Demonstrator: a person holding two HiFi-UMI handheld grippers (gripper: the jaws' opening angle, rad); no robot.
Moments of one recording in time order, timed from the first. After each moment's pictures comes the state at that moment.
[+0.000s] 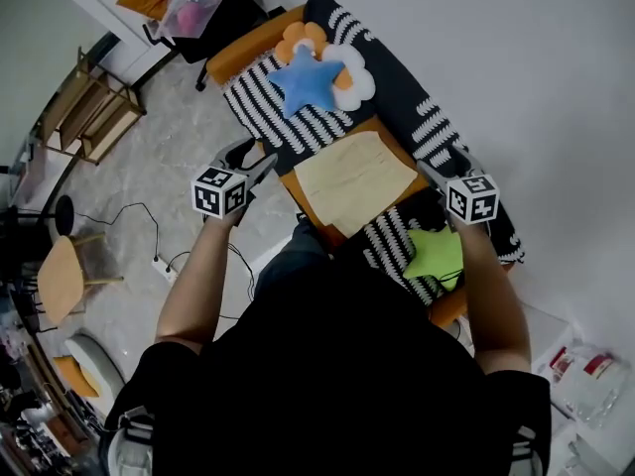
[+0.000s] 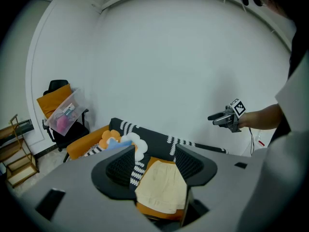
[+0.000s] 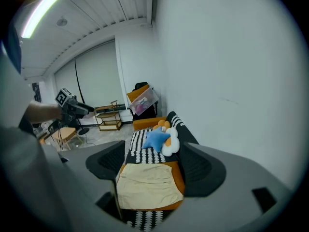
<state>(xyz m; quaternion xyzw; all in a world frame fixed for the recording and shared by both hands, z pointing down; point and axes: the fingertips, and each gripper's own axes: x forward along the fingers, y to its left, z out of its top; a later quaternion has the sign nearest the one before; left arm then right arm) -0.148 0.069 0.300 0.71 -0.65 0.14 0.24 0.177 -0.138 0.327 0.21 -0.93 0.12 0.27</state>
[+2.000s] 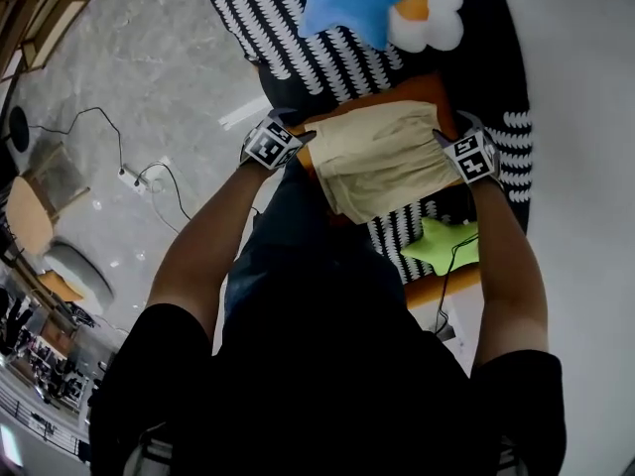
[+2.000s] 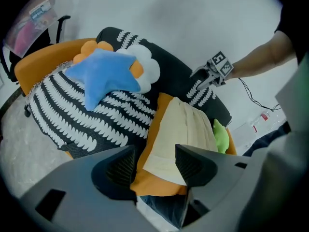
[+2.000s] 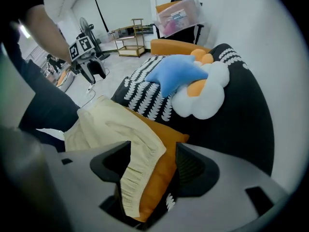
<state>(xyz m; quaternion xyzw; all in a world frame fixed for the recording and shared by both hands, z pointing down) -0.225 -0.023 0.777 0.69 -0.45 0.24 0.50 -0.011 -0.270 0.740 -0.04 -0.78 0.01 0.62</state>
